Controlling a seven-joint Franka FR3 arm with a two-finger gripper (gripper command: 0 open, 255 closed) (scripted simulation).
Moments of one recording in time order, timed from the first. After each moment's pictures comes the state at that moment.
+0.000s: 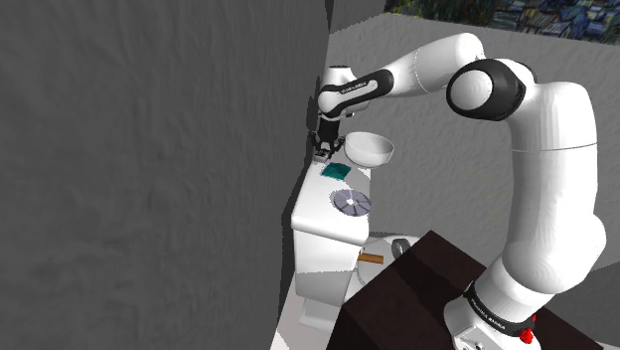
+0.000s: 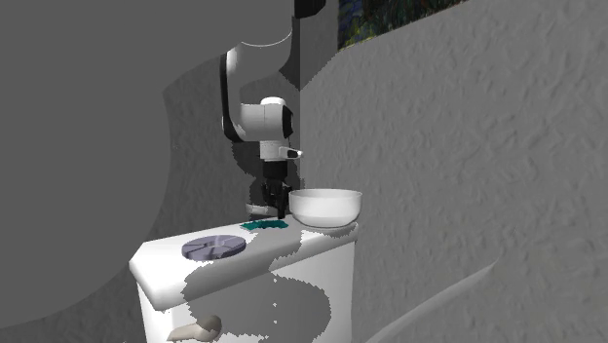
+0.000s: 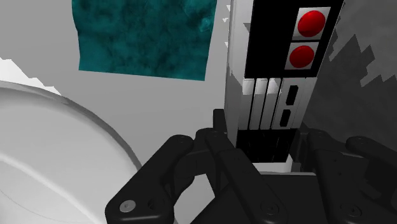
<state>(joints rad) -0.12 0.54 0.05 -1.59 -0.06 2.15 0.94</state>
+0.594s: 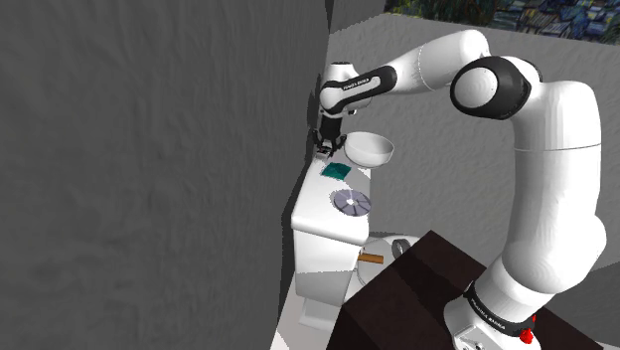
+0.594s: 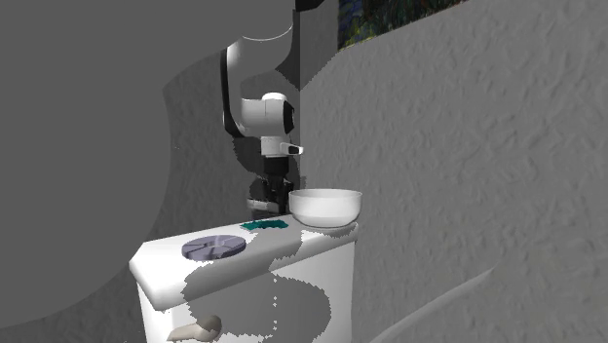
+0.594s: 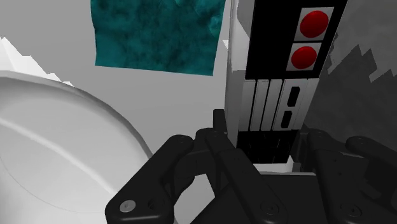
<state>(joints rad) -0.12 0.52 0.05 -1.59 -0.06 2.12 0.93</state>
